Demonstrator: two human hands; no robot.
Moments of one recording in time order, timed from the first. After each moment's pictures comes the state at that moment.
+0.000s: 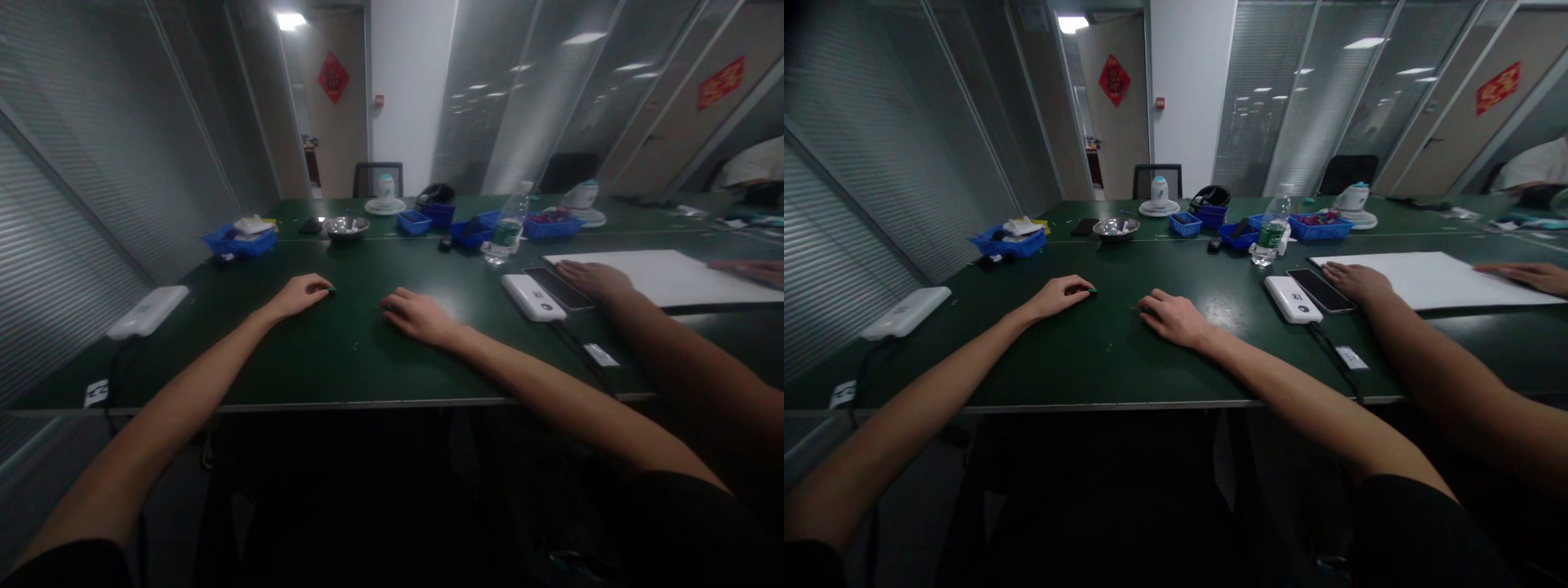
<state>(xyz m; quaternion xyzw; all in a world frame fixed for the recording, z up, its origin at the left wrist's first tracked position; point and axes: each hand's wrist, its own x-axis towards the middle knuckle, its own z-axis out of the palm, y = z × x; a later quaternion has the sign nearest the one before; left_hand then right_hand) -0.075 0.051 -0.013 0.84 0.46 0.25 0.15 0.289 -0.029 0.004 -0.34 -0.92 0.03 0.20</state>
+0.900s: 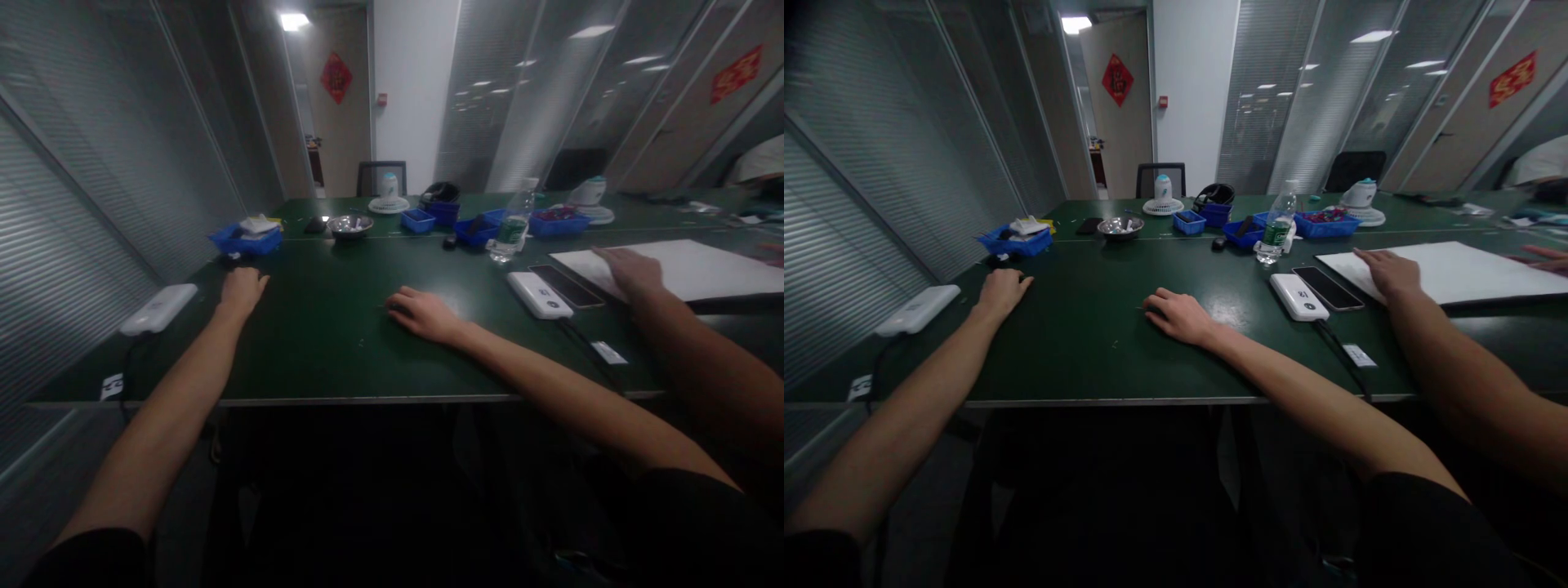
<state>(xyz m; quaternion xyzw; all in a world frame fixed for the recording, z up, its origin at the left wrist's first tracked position) -0.182 0.060 -0.007 0.61 0.78 0.10 -0.09 0.290 -0.028 0.005 -0.34 -0.92 0.04 0.18</state>
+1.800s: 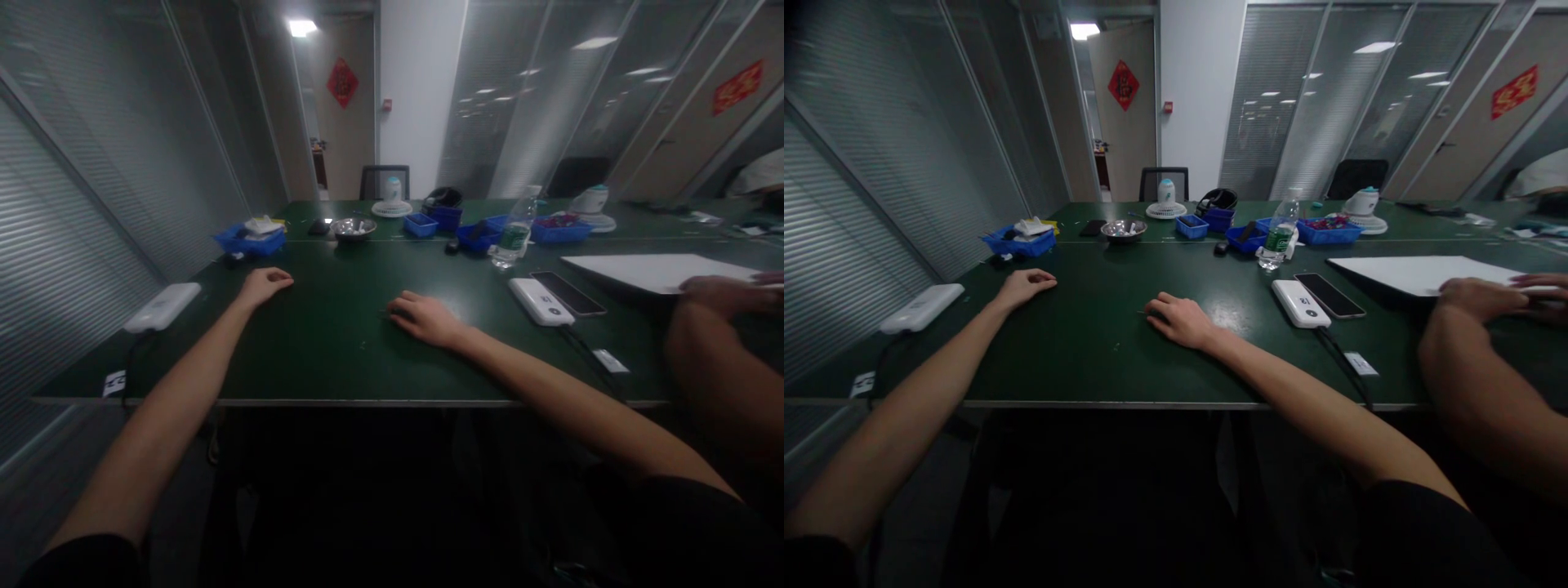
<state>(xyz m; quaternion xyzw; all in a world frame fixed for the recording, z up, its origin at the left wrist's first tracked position) -0.167 0.064 -0.010 0.64 0.69 0.31 0.14 0.289 -0.029 0.006 -0.34 -0.93 0.03 0.17</state>
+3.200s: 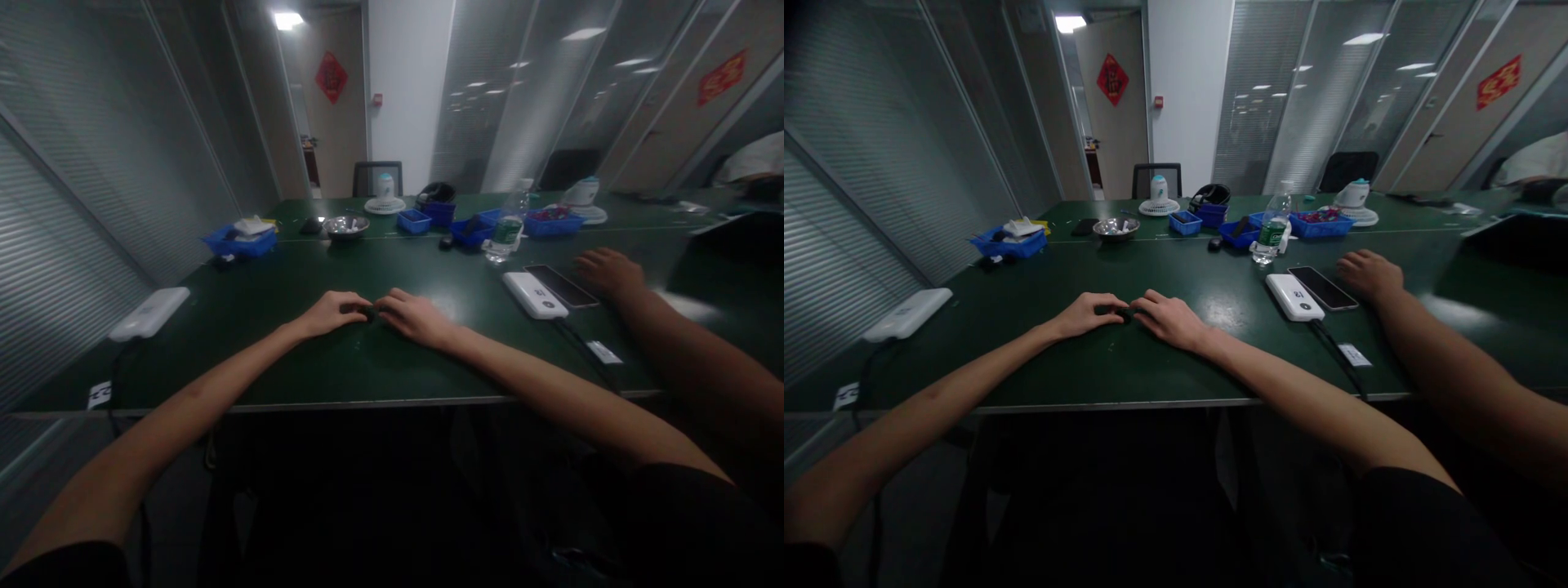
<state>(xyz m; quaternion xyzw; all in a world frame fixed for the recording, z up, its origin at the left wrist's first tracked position) 0.000 0.004 -0.011 0.87 0.30 0.27 0.26 0.280 -0.034 0.004 -0.31 -0.93 0.04 0.21</state>
